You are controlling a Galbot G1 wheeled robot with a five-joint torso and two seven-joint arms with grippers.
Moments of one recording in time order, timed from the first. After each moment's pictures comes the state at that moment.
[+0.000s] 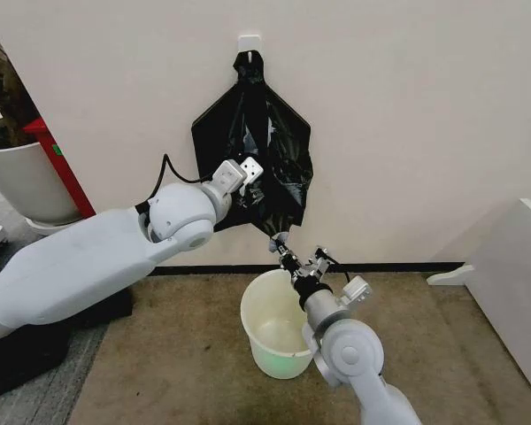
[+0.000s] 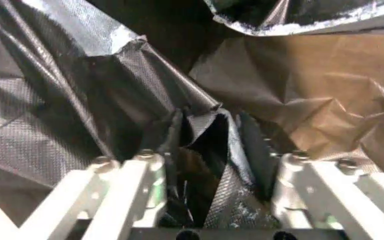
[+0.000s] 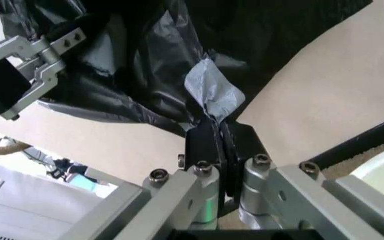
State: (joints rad) left arm 0.00 -0.76 0.59 -1.96 -0.91 0.74 -0.39; right arm -1.20 1.41 0.12 2.11 1.13 -0.18 0.40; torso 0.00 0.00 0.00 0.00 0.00
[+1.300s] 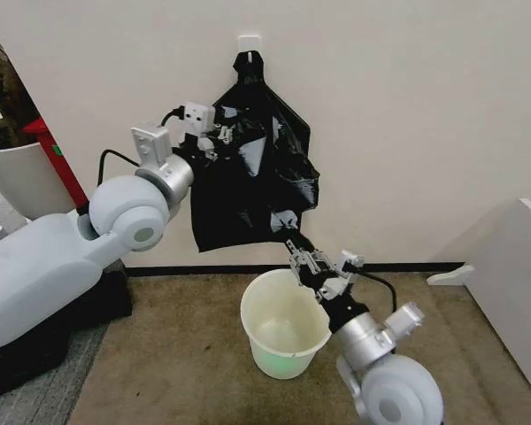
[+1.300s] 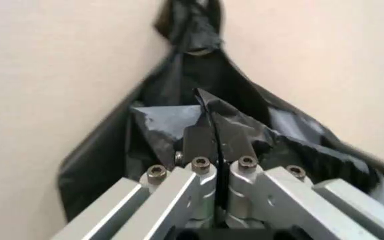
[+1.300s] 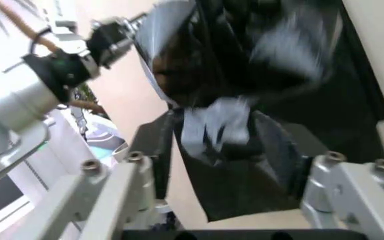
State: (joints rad) left arm 0.17 -0.61 0.31 -2.06 -1.19 0.19 -0.48; right arm -1.46 1.36 0.25 2.37 0.67 -0.17 -0.05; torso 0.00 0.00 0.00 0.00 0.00
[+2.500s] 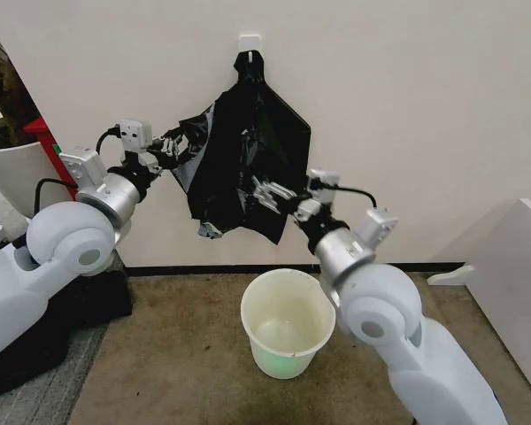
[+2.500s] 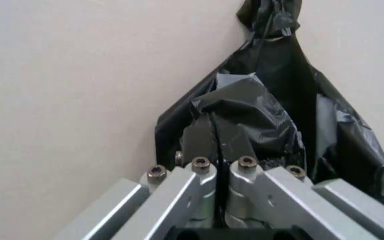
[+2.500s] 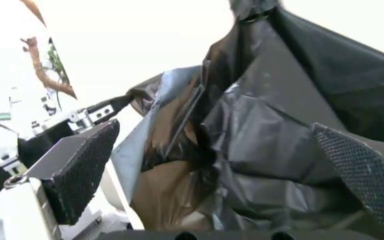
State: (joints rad) left arm 0.51 -0.44 0.00 -2.12 -1.21 0.12 -0.41; right arm -0.70 1.20 -0.07 2.26 0.86 -0.39 0.51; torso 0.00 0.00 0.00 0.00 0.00
